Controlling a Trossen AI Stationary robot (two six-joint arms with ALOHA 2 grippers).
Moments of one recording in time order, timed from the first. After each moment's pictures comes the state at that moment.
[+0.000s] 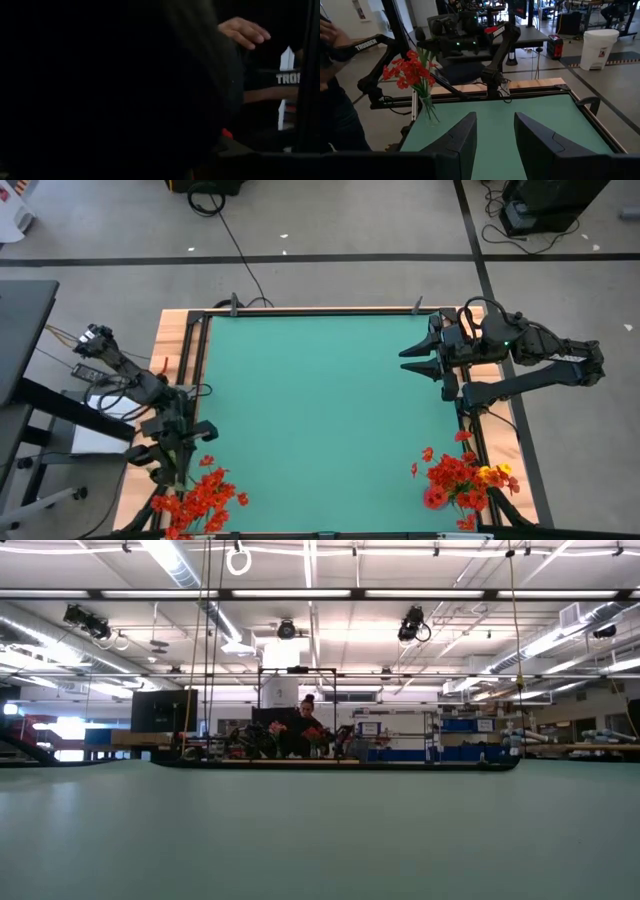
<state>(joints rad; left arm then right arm) -0.64 0.58 0.48 0.34 0.58 -0.04 0.03 0.80 1.12 -0.49 -0.03 0.11</state>
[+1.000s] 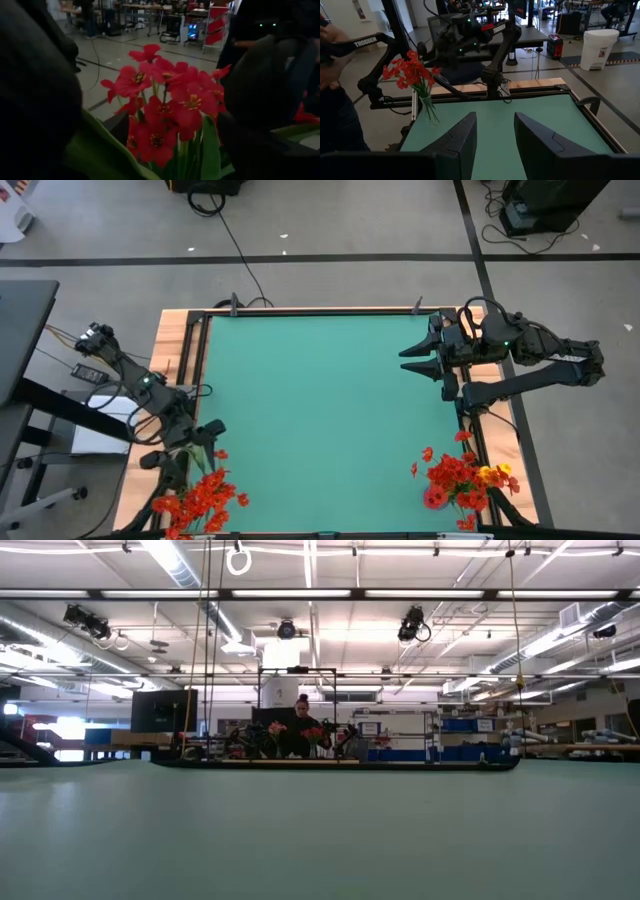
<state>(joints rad) -0.67 0.59 0.56 -0.08 0.39 0.00 0.03 0.80 1.12 -0.49 -0.03 0.11</state>
